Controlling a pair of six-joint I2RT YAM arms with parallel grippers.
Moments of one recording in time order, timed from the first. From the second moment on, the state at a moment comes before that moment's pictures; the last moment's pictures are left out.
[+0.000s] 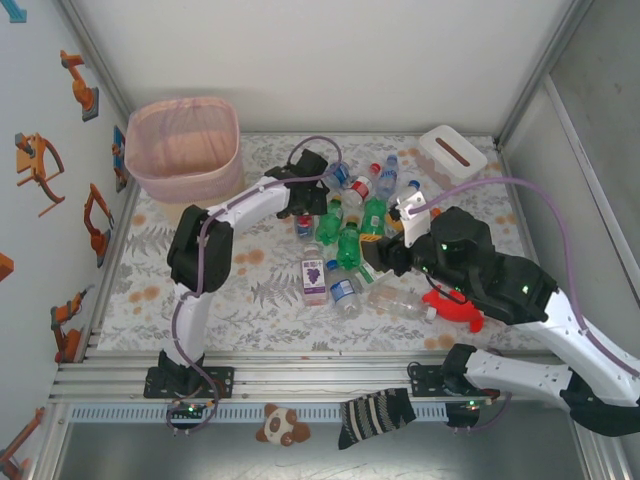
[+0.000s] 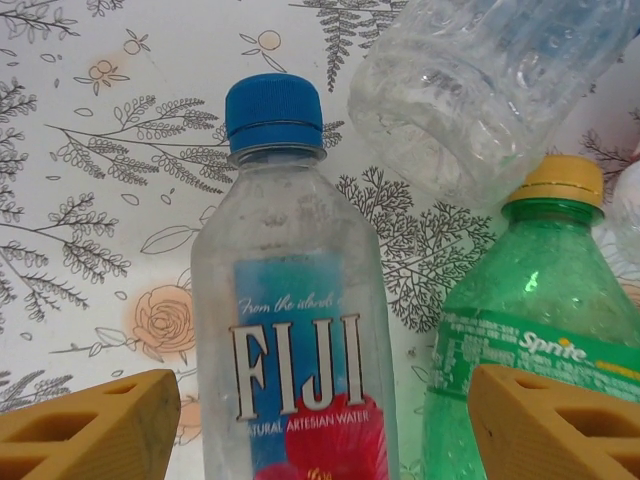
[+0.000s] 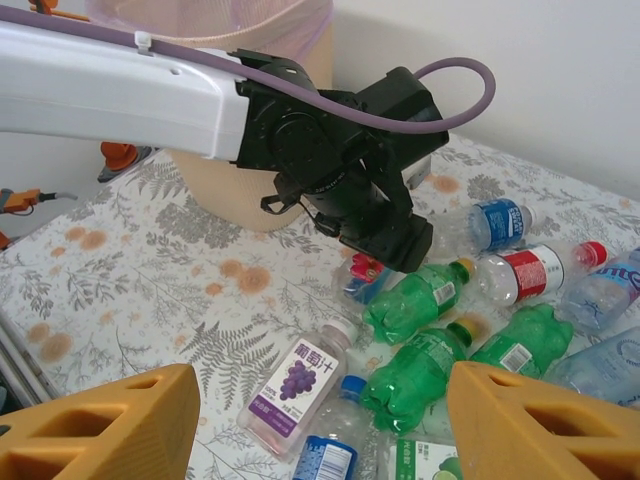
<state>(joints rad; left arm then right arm) -0.67 2.15 1.76 -0.74 -0.21 -0.59 0.98 0.89 1.27 -0.79 0.19 0.17</state>
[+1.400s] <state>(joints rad) -0.64 2.17 1.76 -0.76 -0.18 -0.59 0.98 0.87 1.27 -0.79 0.20 0.18</state>
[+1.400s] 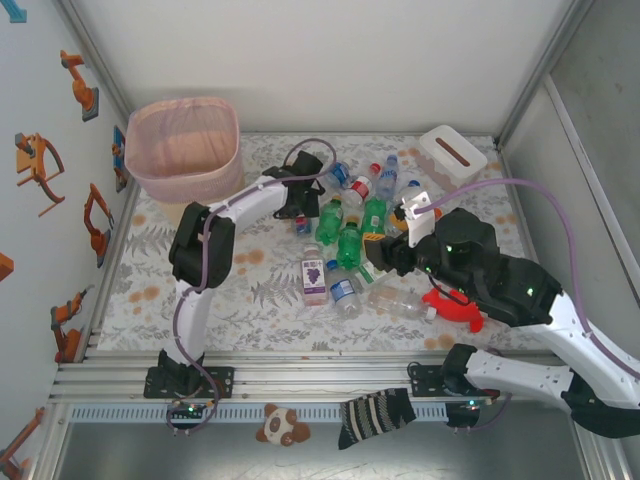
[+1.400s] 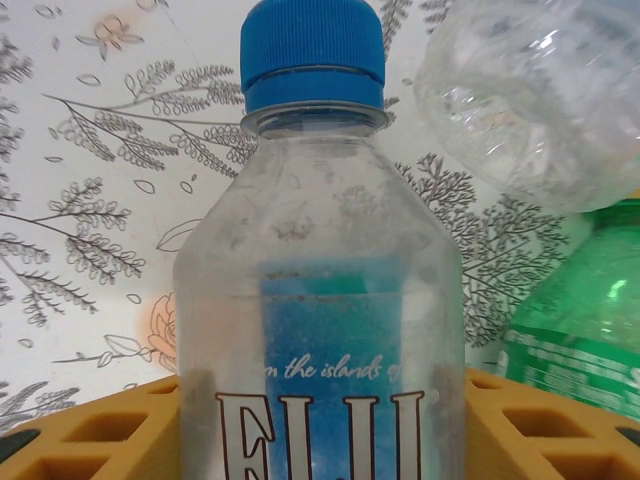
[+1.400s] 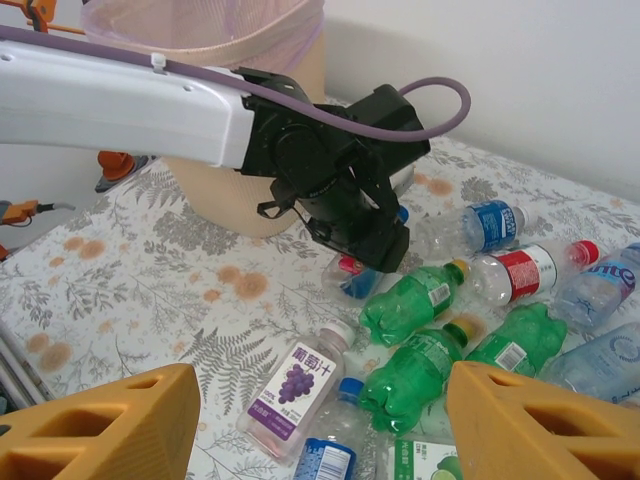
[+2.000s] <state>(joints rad) -0.64 1.85 1.80 -0.83 -0.19 -0.47 0.98 0.87 1.27 -0.78 0.20 0.18</state>
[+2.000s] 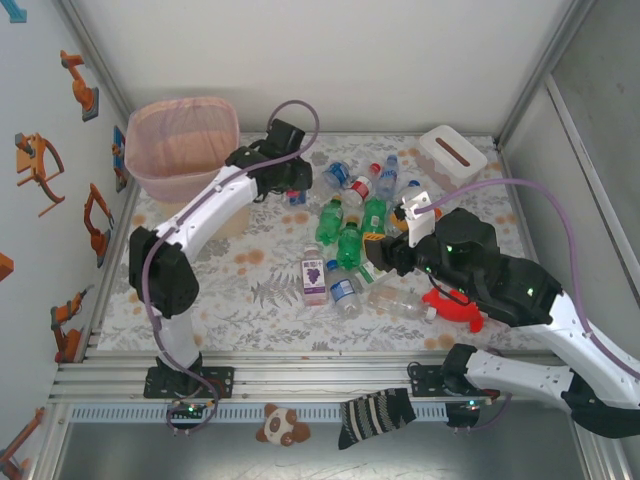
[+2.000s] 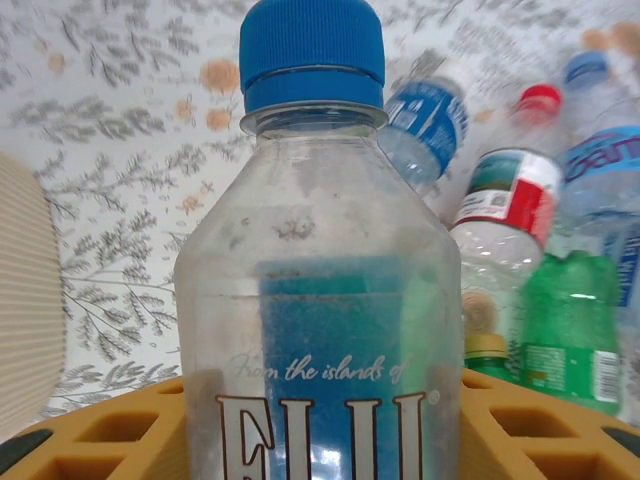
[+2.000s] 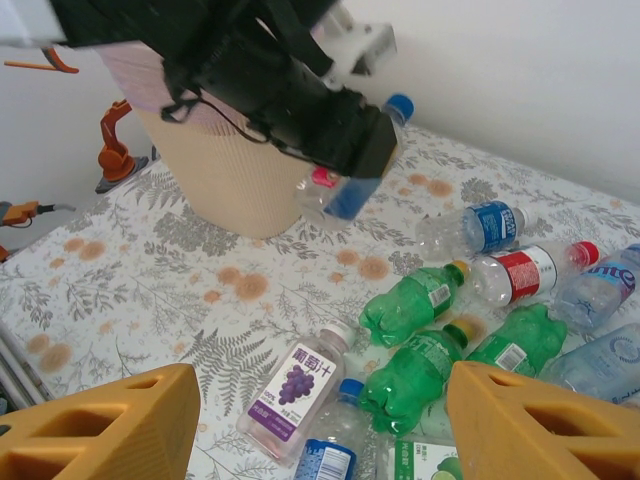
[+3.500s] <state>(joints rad) -0.04 1.80 2.20 -1.25 -0.22 -0.06 0.98 0.91 1.27 -0.78 0.20 0.18</state>
